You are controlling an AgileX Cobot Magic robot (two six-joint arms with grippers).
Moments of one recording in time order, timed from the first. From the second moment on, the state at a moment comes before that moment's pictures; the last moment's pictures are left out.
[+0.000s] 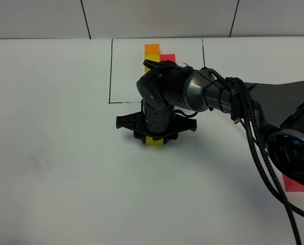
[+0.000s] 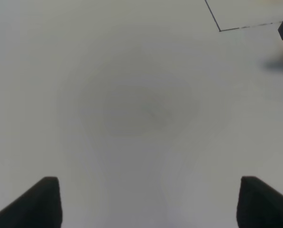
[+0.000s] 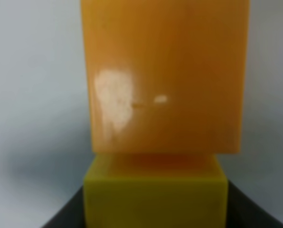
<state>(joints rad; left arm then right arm) -0.03 0.00 -0.51 -0.08 1.06 0.13 0.71 2.30 -1.67 -0.10 0.83 0.80</state>
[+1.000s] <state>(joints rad) -0.03 0.00 -0.51 -0.08 1.06 0.13 0.72 2.30 -1.67 -0.14 0.83 0.83</state>
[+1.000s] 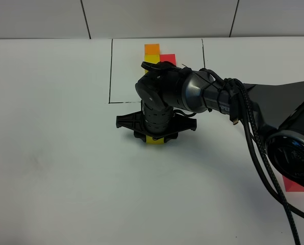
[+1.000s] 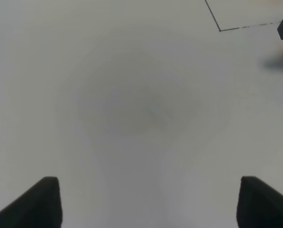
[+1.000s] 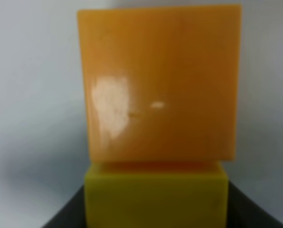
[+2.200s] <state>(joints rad) -0.03 0.00 -0.51 -0.08 1.06 0.12 0.72 2.30 -1.67 -0.15 0.81 0.76</state>
